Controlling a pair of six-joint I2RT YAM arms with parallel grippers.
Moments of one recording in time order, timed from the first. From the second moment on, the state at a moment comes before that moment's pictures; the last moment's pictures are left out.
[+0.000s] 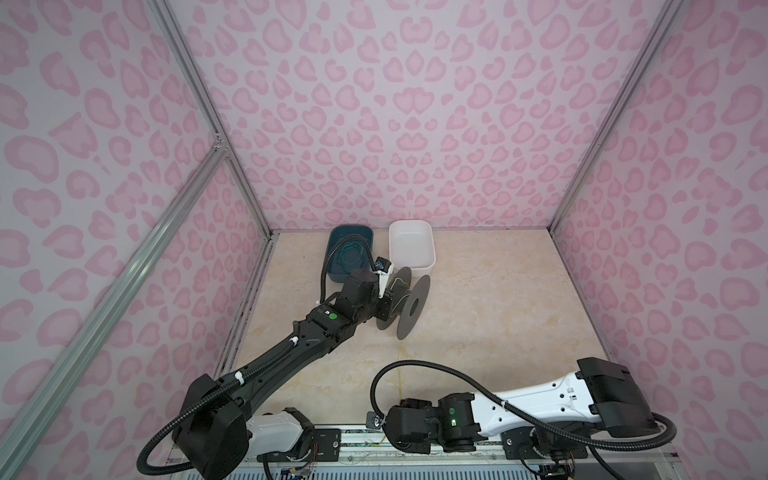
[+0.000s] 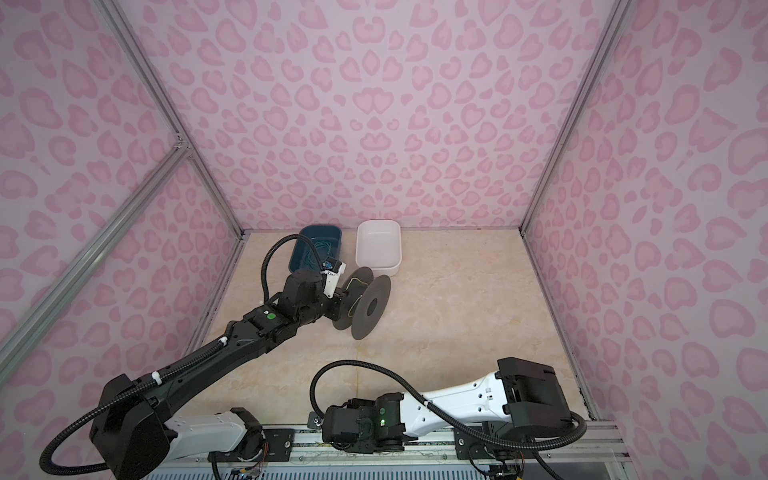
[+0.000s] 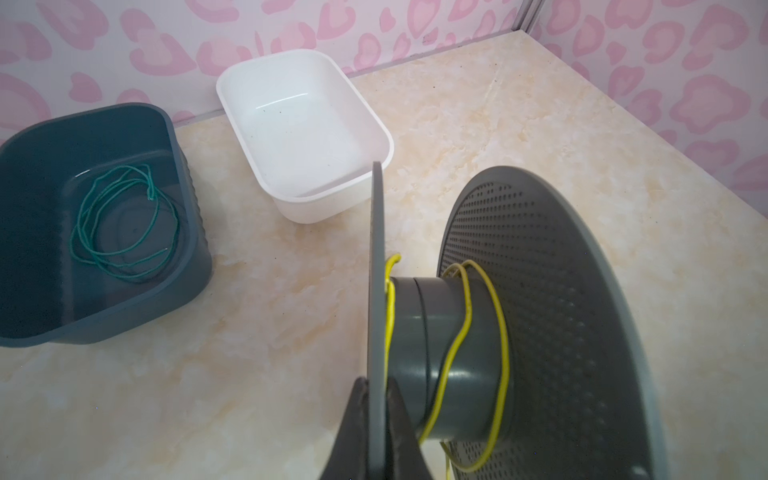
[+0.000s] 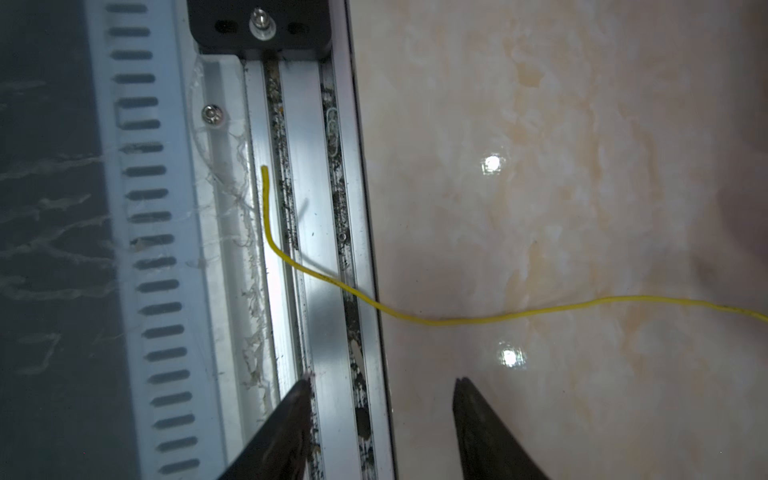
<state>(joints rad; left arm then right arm) -0.64 1.28 0.93 -0.24 -0.02 -0.14 1.59 1.59 0.98 -0.52 0.24 0.02</state>
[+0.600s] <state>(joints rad) -0.63 1.32 0.95 -0.25 0.02 -0.16 1.64 1.70 1.07 -0.47 0.07 -0.10</state>
